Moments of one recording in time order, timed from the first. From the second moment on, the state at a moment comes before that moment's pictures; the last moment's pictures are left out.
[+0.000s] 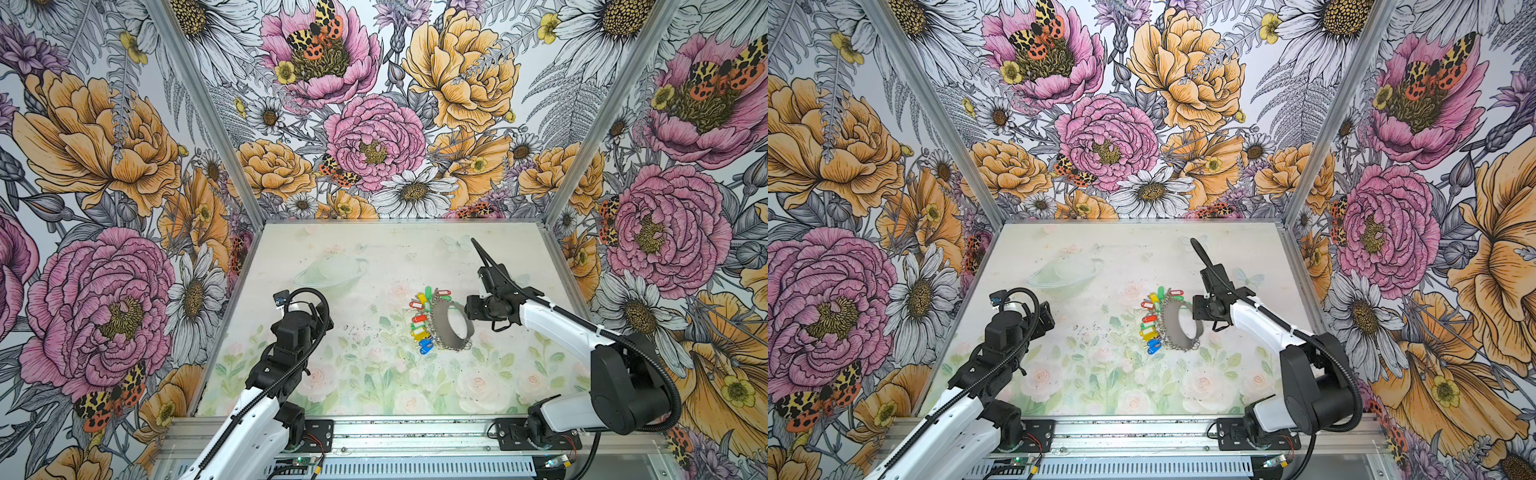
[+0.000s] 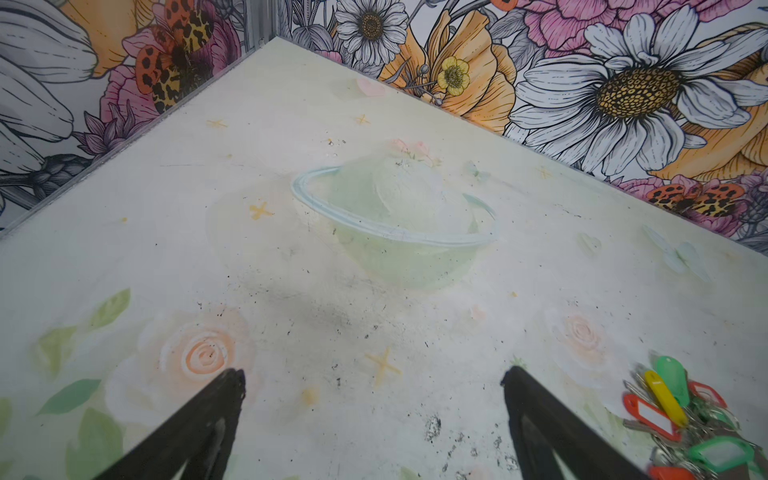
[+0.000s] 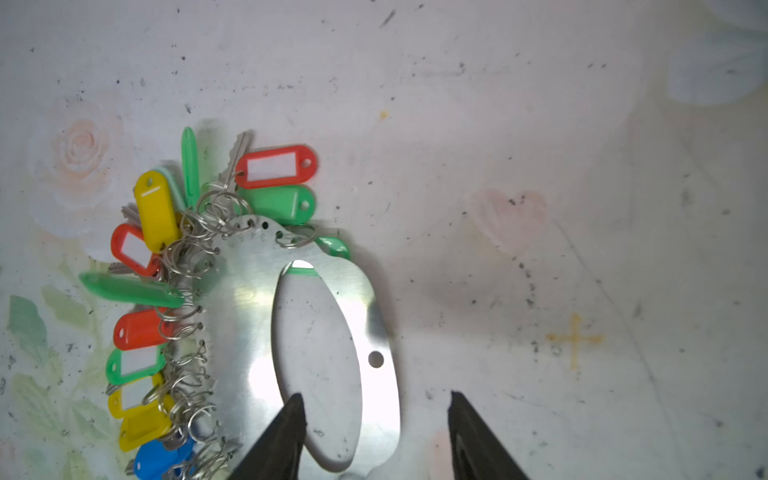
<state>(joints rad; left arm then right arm) -0.32 0.64 0.39 -0.24 -0.41 -0.52 0.30 1.38 0.84 -0.52 -0.02 0.34</state>
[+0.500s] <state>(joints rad) -0.21 0.90 0.36 0.19 -0.65 -0.35 0.14 1.16 0.72 -0.23 0.36 0.16</state>
